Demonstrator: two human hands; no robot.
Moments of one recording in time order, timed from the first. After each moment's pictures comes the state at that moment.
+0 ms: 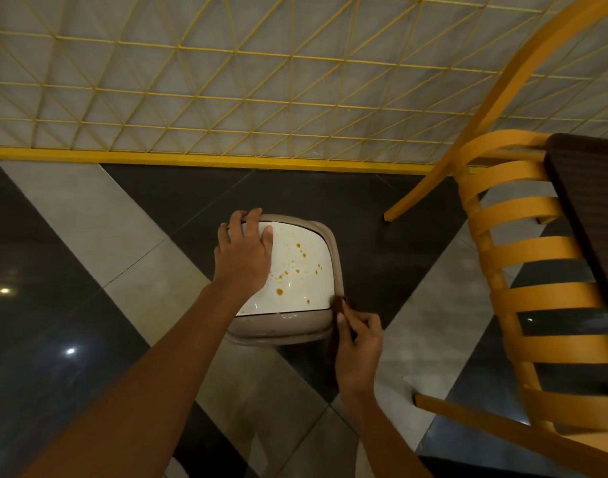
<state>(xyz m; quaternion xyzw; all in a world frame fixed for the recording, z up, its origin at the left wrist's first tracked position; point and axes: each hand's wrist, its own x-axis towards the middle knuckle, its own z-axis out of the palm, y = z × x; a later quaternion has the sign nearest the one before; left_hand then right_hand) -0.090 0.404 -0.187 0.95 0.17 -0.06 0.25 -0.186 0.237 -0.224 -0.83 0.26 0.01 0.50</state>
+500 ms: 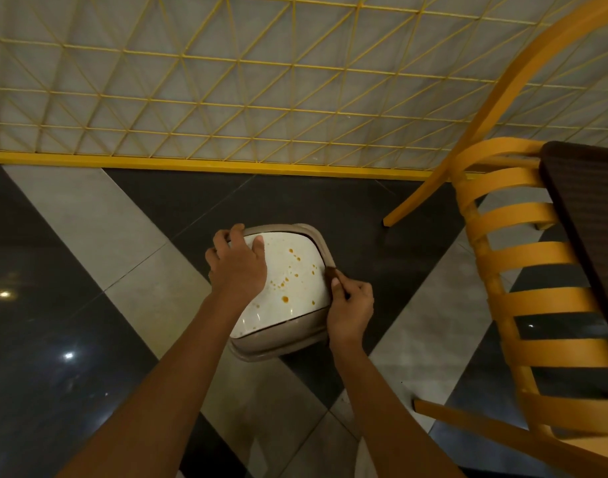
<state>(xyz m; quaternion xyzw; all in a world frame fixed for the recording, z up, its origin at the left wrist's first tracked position) -0.099 0.400 -0.174 0.90 0.29 -0.09 0.30 -0.127 0.257 -0.213 -0.80 0.29 0.00 0.52</state>
